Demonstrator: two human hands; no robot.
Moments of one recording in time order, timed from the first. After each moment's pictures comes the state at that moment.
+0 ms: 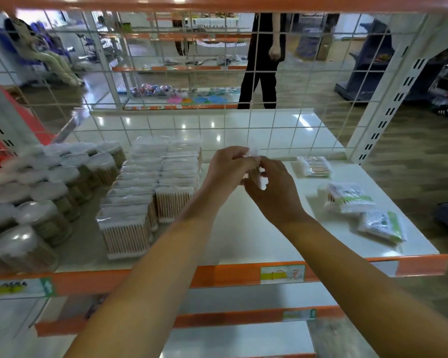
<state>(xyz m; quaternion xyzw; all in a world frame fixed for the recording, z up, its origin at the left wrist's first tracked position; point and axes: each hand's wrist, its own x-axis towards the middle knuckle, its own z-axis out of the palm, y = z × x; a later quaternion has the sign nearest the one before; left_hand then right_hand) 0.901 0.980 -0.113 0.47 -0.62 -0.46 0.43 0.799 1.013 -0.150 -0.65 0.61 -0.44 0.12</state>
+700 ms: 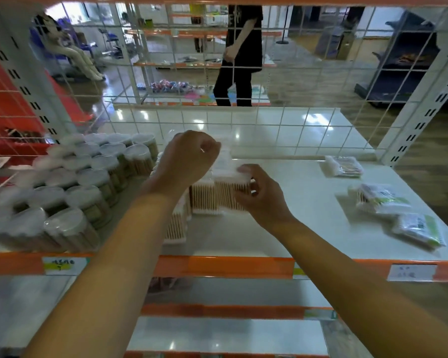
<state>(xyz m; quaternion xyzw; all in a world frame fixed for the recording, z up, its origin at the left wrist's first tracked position) 1.026 0.977 -0.094 0.53 -0.77 -0.13 0.34 0.870 1.017 -0.160 -0.67 0.53 -0.45 0.28</state>
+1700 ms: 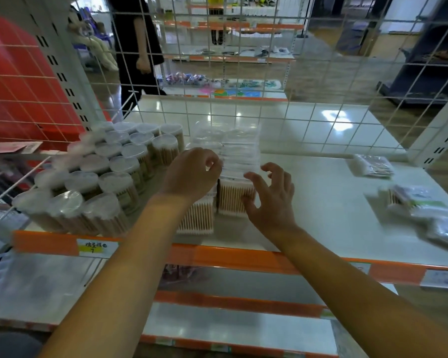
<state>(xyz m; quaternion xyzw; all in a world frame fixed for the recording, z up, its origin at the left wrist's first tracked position) 1.076 0.994 -0.131 0.58 -0.75 -0.10 0.30 0.907 0.999 -0.218 -0.73 0.55 -0.39 -0.09</state>
